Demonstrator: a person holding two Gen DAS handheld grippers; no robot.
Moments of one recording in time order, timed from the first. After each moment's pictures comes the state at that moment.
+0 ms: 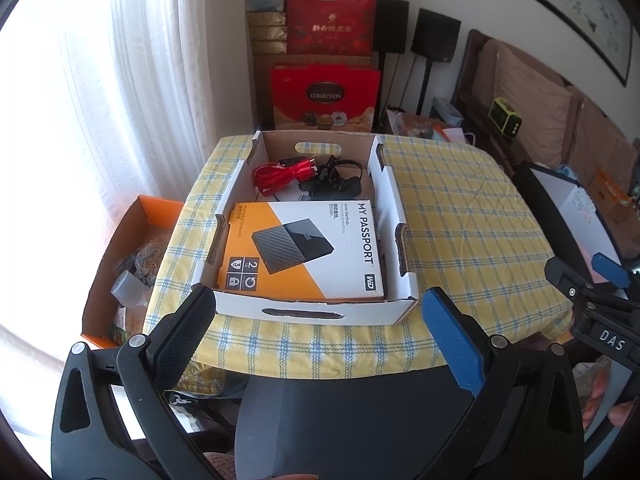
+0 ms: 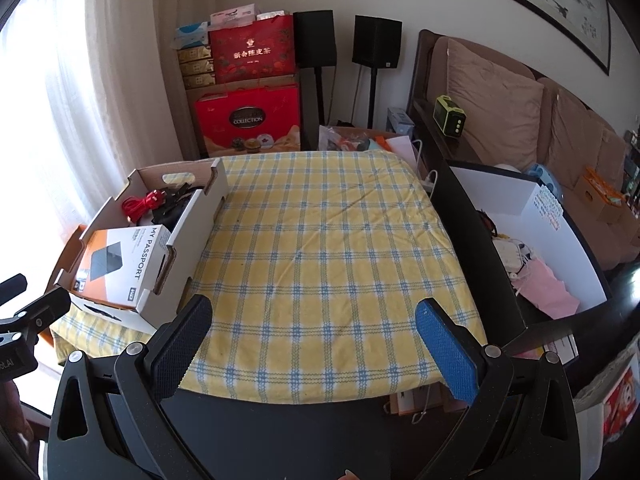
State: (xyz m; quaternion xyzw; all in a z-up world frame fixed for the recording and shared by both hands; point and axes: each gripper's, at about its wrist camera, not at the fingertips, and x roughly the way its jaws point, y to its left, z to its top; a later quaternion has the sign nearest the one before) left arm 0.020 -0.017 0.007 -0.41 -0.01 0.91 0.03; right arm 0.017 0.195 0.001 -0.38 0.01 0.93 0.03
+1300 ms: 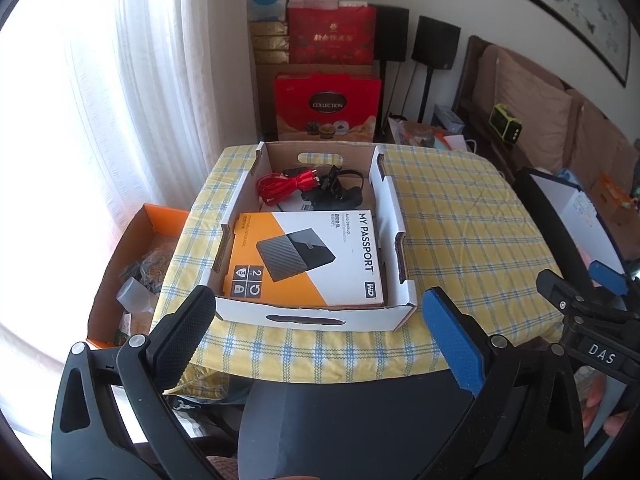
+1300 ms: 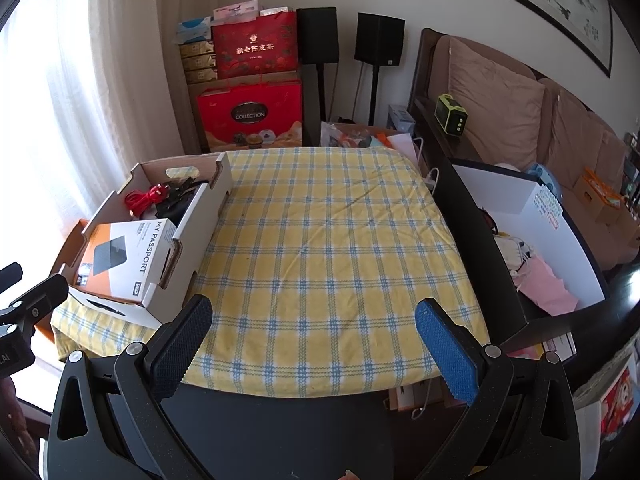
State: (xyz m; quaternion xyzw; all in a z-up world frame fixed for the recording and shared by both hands) left arm 0.024 -0.019 0.013 -0.40 -0.01 0.92 0.02; right arm 0.019 0.187 0.001 -0.38 0.00 0.92 0.03
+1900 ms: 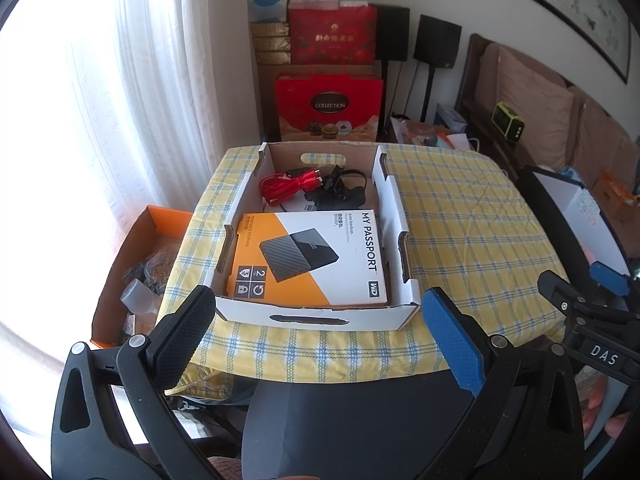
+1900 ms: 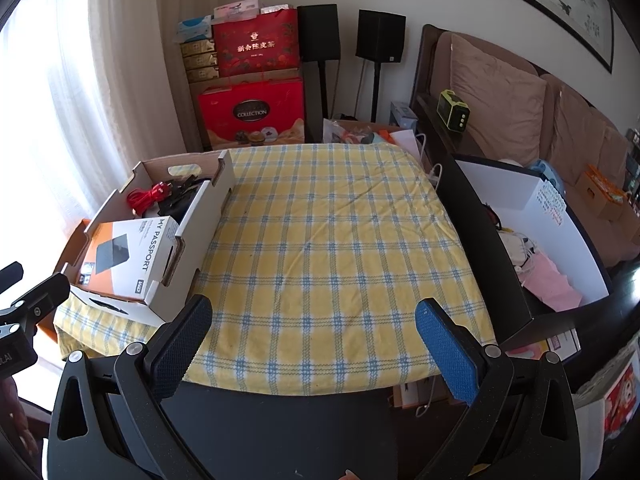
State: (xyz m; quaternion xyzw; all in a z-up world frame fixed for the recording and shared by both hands) left arm 0.024 -0.019 0.013 -0.40 0.00 0.92 0.02; right arm 0.021 0.187 0.000 -0.39 0.01 0.92 0.02
